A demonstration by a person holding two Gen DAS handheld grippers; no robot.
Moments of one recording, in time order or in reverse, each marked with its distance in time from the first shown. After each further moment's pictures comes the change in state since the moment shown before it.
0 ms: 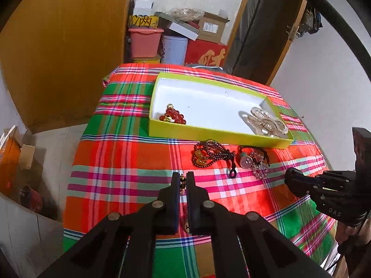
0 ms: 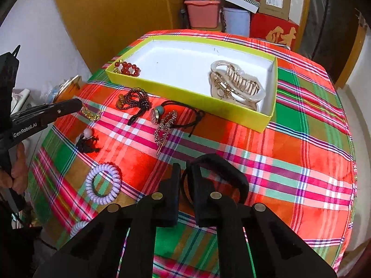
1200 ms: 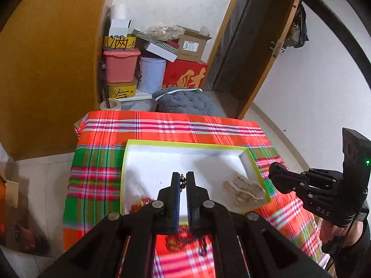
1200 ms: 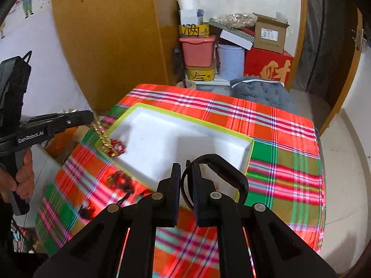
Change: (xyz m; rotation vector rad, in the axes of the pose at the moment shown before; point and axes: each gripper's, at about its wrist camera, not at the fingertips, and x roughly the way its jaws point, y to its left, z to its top) left arm 0.020 -0.023 0.125 0.042 -0.061 -0.130; right arm -0.031 -0.037 0.106 -0.016 -0.170 -0.017
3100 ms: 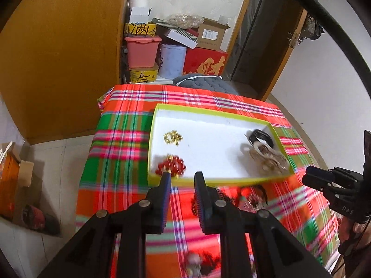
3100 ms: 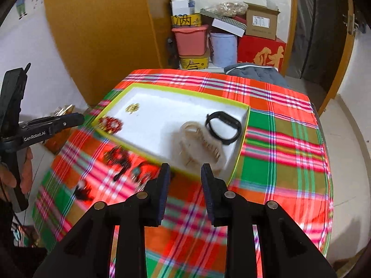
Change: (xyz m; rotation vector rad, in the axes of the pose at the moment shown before) left arm -0.020 0.015 -0.063 -0.033 0.047 0.117; right arm -0.013 0.011 -0.052 0.039 0.031 -0.017
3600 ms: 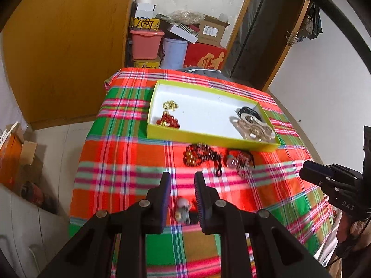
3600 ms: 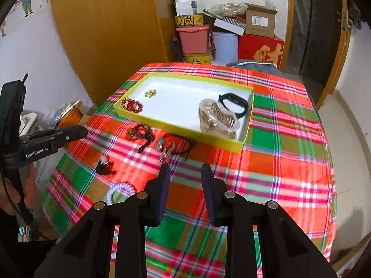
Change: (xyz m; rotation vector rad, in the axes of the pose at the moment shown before) left arm -0.037 -0.007 -0.062 -0.034 0.023 -0.006; right arm -0.033 0.027 -0.044 0.026 -0.001 0.007
